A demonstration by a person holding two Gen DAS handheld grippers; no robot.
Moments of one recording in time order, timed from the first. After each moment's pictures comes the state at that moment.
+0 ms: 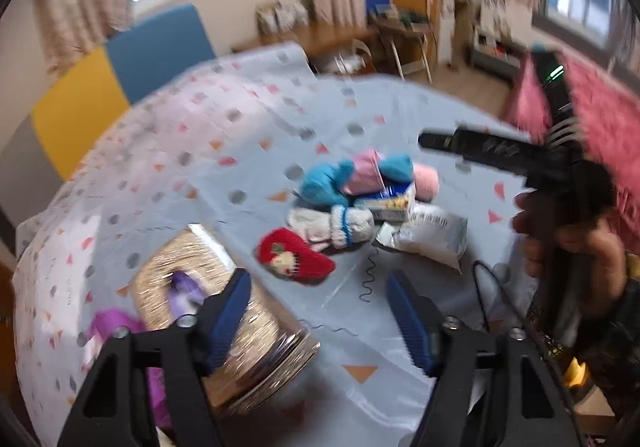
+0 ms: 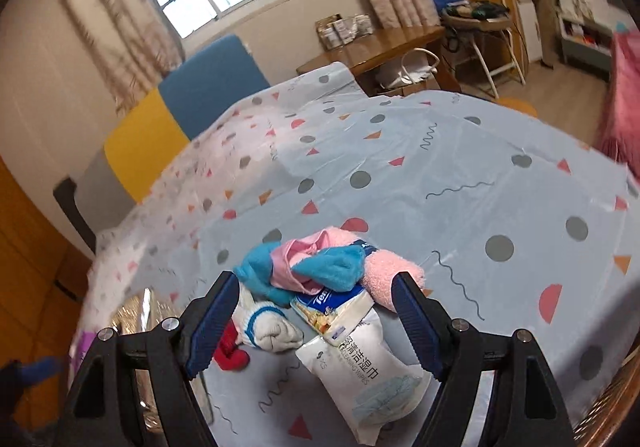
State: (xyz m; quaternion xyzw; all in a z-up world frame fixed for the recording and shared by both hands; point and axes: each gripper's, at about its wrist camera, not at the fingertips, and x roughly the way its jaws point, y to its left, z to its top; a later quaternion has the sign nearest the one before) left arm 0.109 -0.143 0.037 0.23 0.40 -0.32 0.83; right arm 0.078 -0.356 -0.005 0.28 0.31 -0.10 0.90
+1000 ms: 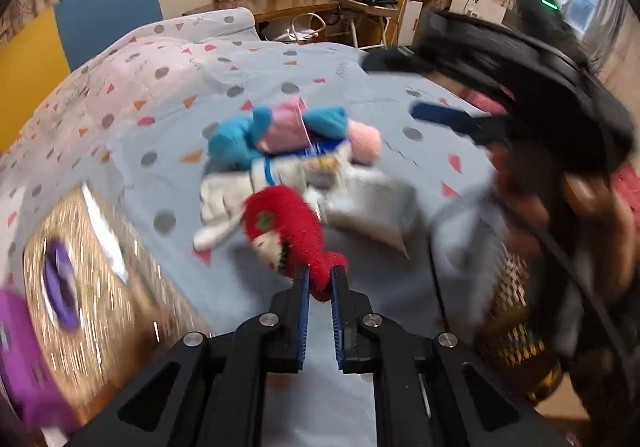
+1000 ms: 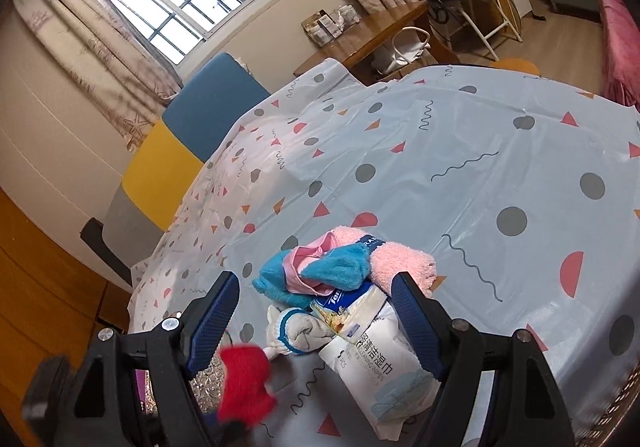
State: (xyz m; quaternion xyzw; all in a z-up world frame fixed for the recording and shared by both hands) left arm 0.075 -0.152 -0.016 0.17 0.45 -0.39 0.78; right arm 0.069 -0.373 -0.014 0.36 0.29 -0.08 0.89
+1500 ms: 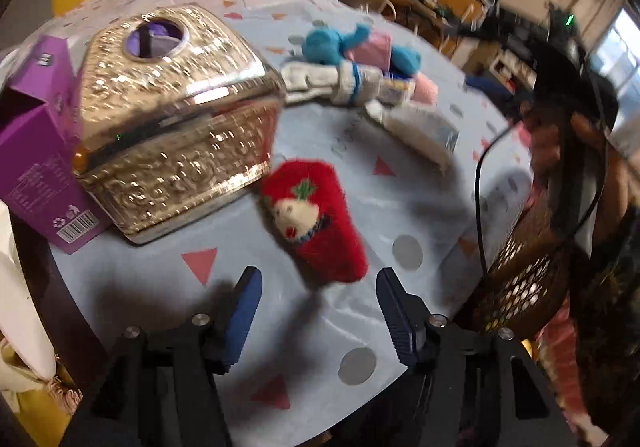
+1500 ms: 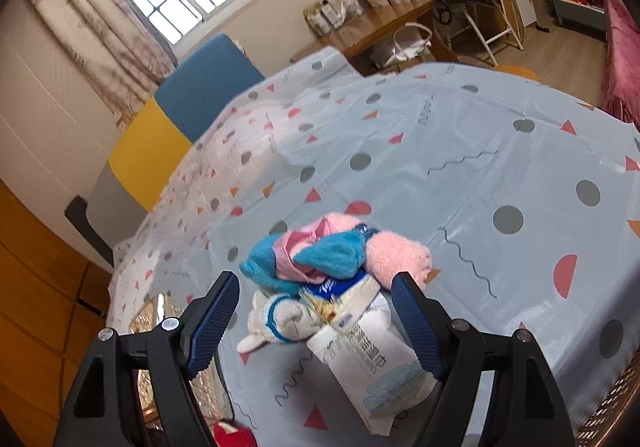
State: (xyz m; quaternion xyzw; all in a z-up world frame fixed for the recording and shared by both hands) left arm 0.045 -0.053 -0.055 0.04 0.52 -0.32 0.79; right arm 0.079 -0.362 -0.018 0.32 0.33 -0.09 0.88
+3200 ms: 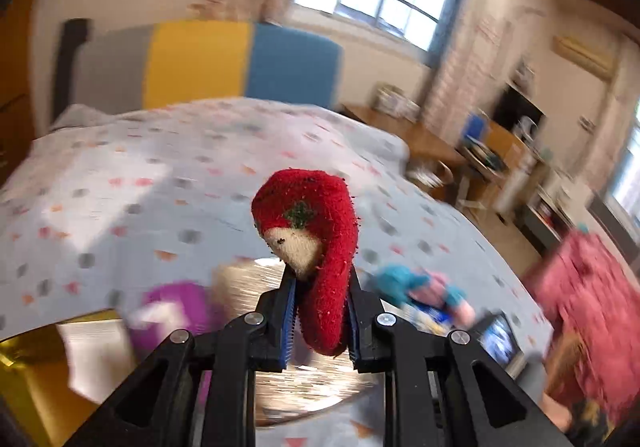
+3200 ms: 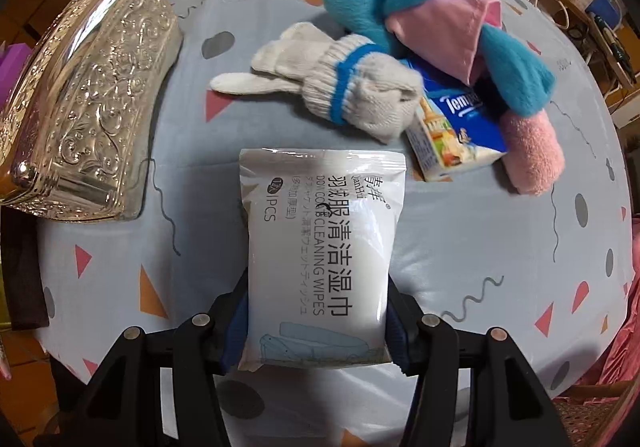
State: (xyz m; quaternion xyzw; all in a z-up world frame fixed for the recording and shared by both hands) left arm 0.146 0.020 0.082 -0.07 0.33 -0.20 0.92; right arm 0.098 -0.240 -0.092 -0.01 0.64 -0.01 0.77
